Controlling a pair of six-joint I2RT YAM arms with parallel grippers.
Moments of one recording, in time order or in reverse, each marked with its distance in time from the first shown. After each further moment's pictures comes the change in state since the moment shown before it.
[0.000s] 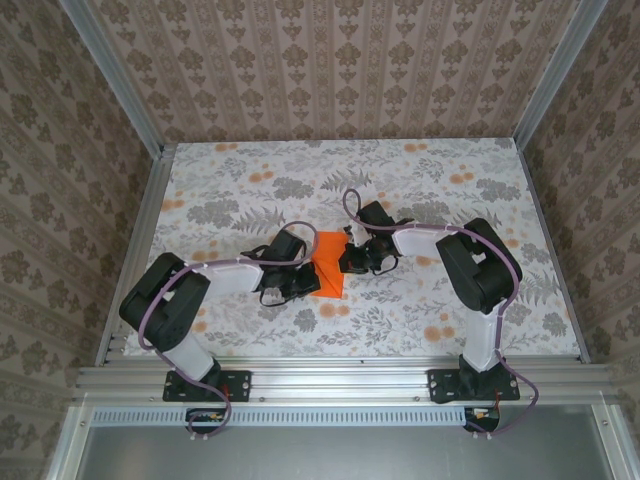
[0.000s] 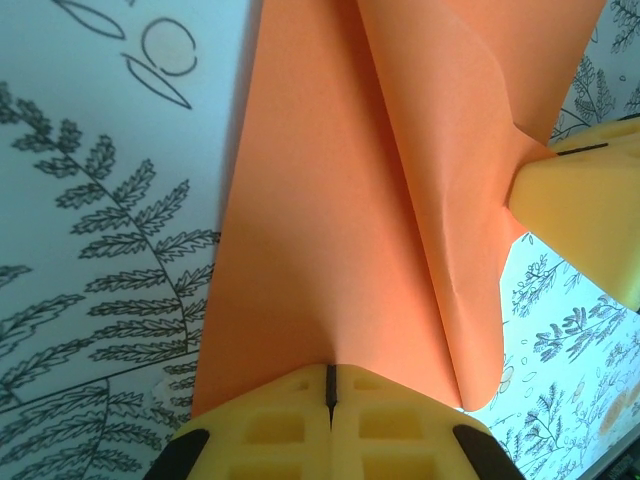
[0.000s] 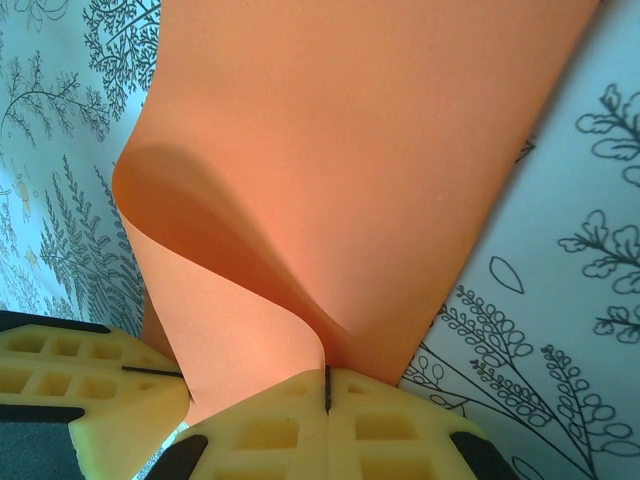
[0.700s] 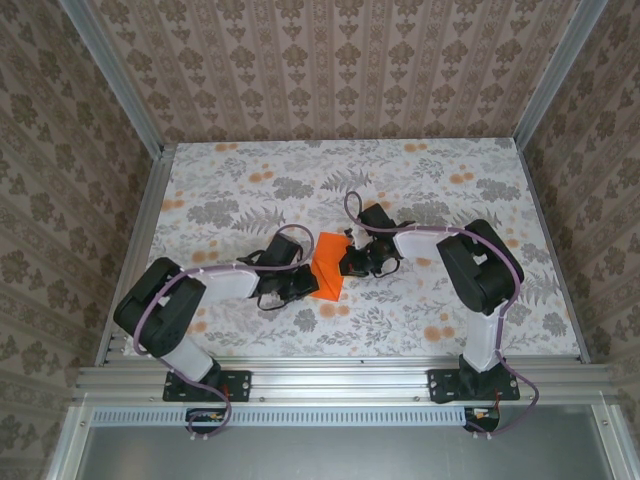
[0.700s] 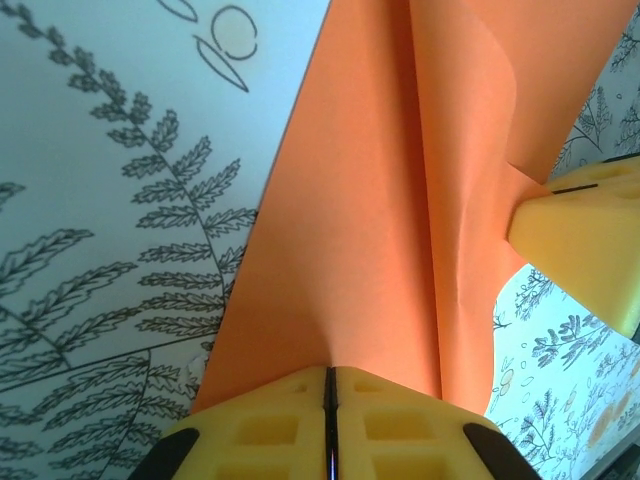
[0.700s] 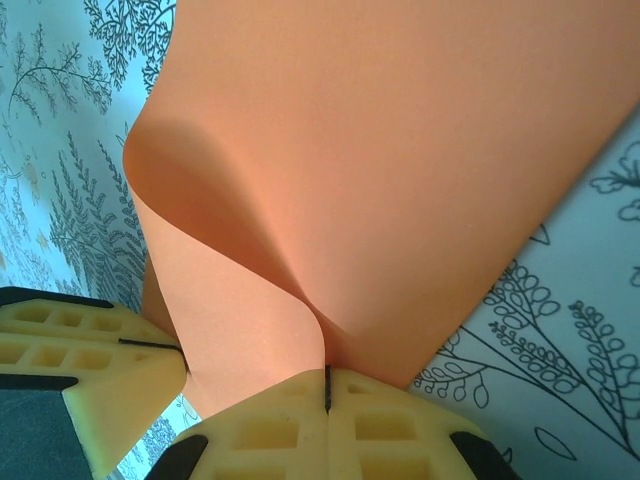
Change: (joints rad) left arm 0.000 -0.040 -0.060 0.063 -0.018 -0.053; right arm 0.000 -0.011 -0.028 0.014 -0.029 0.014
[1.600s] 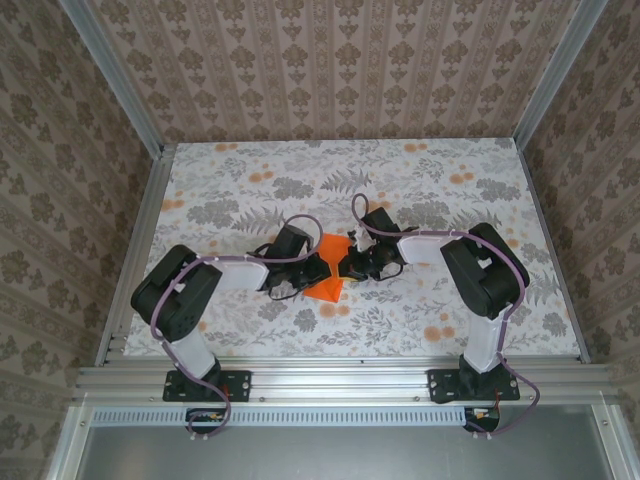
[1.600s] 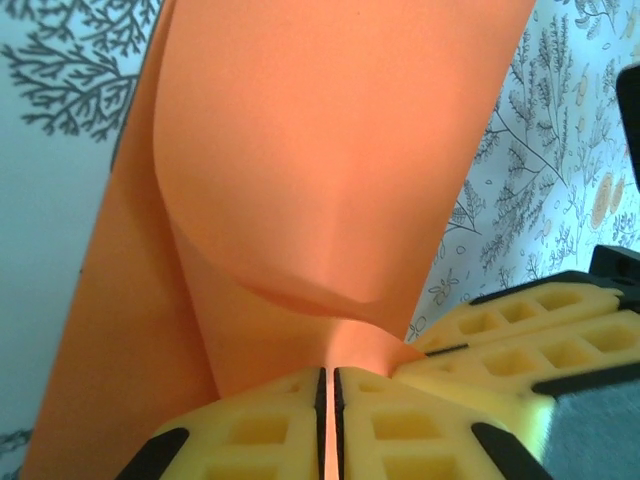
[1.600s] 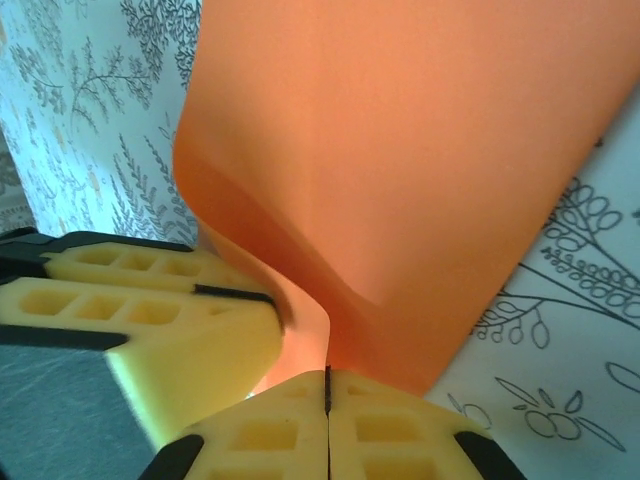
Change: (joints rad) left arm 0.000 0.105 0.059 0.190 0.038 -0.039; right arm 0.000 -0.042 -0.075 0.083 -0.069 0.161
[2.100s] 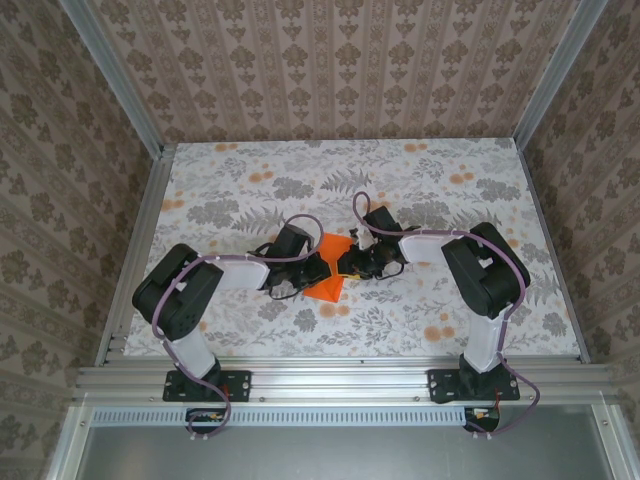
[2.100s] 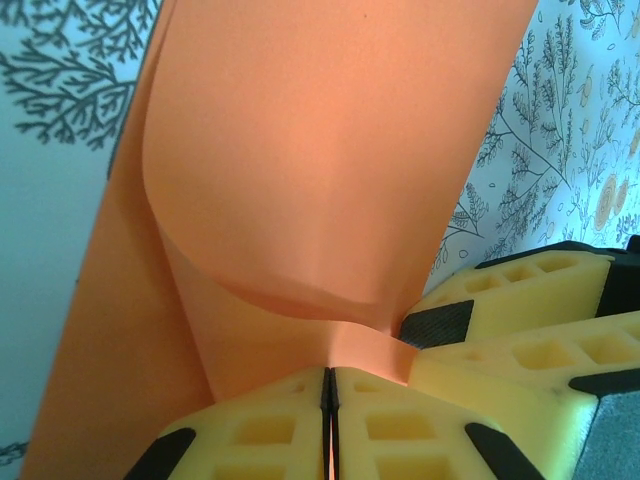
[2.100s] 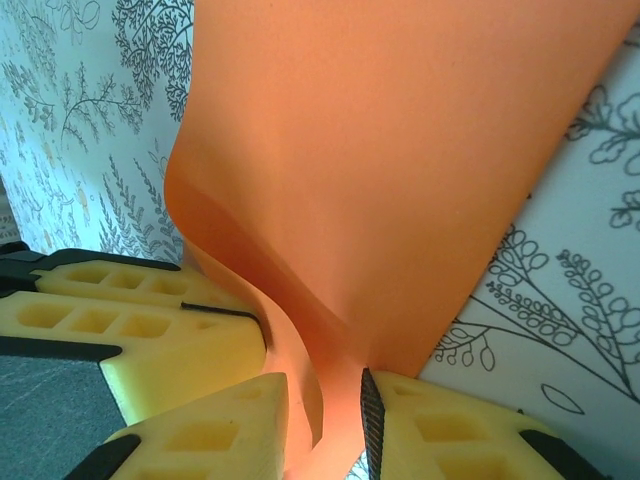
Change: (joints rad) left arm 0.000 0.023 0.016 -0.005 0.001 0.003; right arm -0.013 0.000 -0.003 0.021 0.017 -0.013
